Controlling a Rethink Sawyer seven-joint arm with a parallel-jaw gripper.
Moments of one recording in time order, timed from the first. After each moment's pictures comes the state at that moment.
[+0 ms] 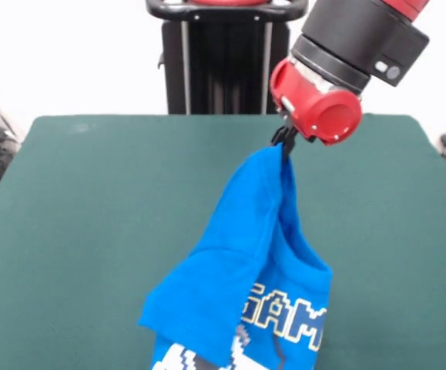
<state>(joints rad) 0.18 -0.47 -0.31 1.15 -0.31 0.79 3.37</state>
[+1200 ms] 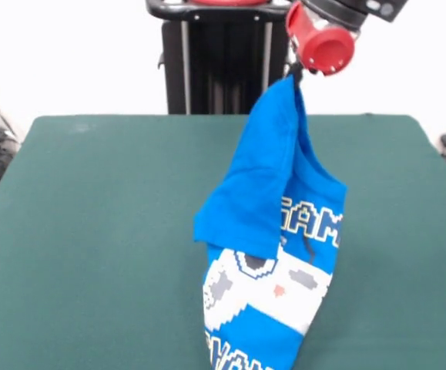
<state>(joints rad) 0.23 -0.63 -0.37 1.45 -0.16 0.80 3.37</state>
